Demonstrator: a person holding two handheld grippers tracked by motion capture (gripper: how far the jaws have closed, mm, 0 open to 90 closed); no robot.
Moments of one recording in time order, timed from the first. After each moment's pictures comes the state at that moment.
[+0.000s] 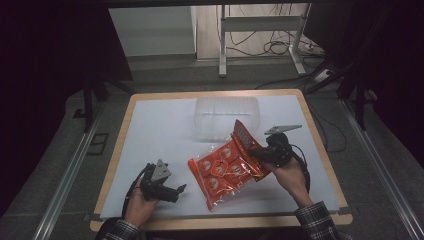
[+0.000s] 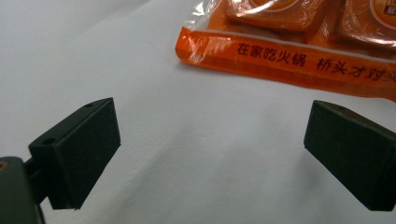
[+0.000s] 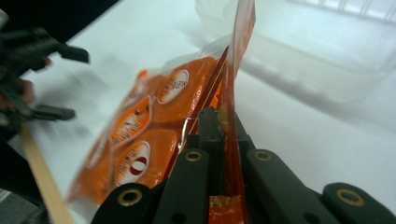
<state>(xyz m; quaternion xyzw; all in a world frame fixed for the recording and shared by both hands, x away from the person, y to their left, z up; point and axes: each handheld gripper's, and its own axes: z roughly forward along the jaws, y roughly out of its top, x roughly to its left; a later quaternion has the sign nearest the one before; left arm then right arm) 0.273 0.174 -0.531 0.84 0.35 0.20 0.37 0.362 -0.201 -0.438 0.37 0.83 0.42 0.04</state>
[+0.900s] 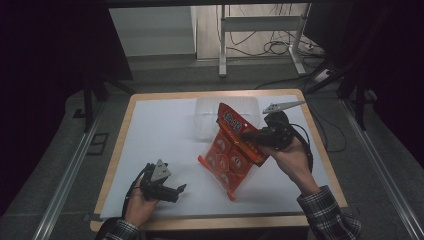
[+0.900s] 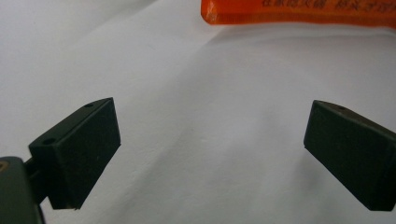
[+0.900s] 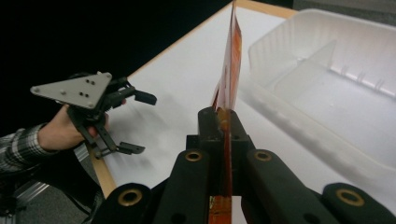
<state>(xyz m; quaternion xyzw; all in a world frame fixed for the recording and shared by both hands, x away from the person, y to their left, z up) 0.273 0.174 -0.530 0.84 0.35 0.20 0.37 0.358 -0.178 -0.354 0.32 0.83 0.46 0.02</state>
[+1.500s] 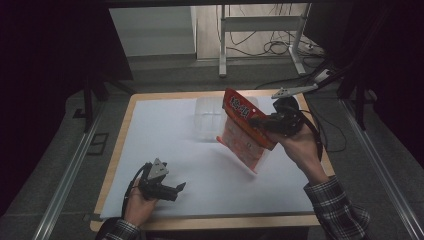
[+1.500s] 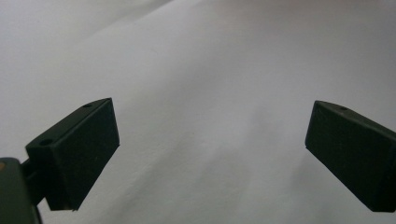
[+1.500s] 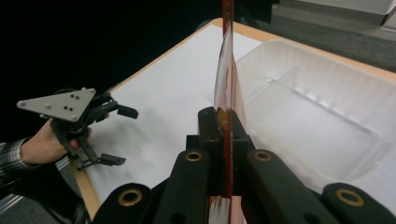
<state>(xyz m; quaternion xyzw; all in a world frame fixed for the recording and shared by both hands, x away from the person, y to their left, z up) 0.273 0.179 -0.527 0.82 0.37 0.19 0.39 0.370 -0.191 -0.319 0.32 0.82 0.46 0.06</state>
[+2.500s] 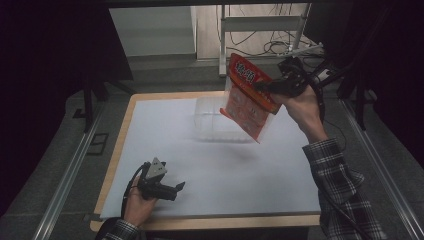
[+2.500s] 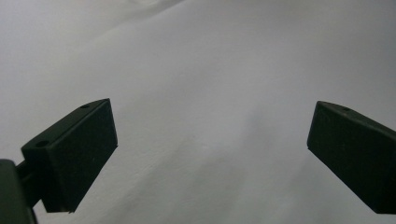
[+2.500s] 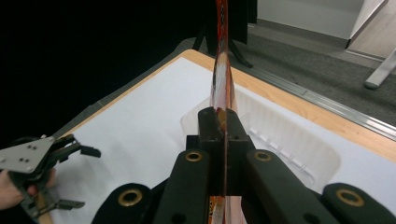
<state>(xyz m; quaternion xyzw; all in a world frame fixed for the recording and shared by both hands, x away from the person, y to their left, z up) 0.273 0.181 -0.526 0.82 0.37 0.19 0.40 0.443 -0.194 -0.269 0.33 0.81 0.47 0.09</state>
